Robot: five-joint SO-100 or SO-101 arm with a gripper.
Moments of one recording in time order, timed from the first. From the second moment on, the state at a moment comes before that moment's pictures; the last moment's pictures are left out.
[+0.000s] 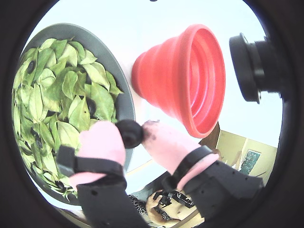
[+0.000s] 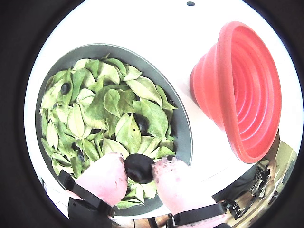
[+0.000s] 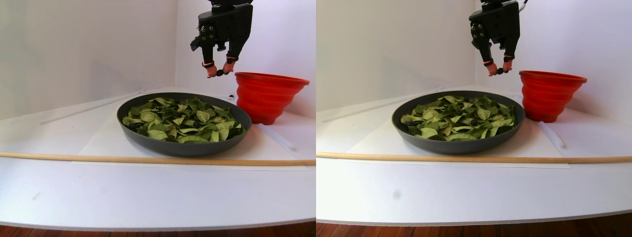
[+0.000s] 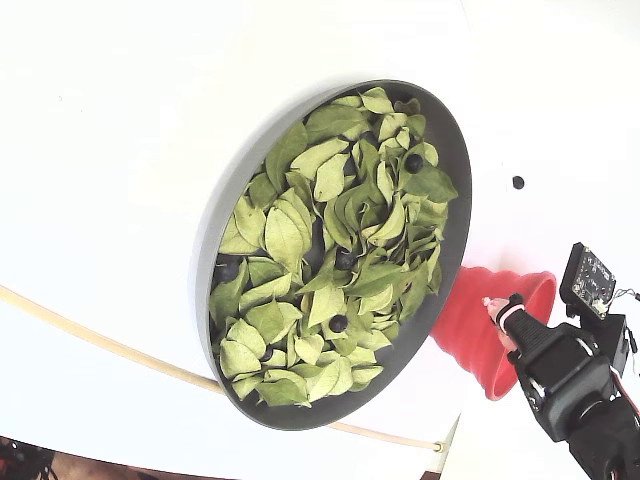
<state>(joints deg) 26.5 98.8 110.1 14.5 -98.2</state>
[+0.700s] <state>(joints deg) 31.0 98.8 106.6 14.6 -98.9</state>
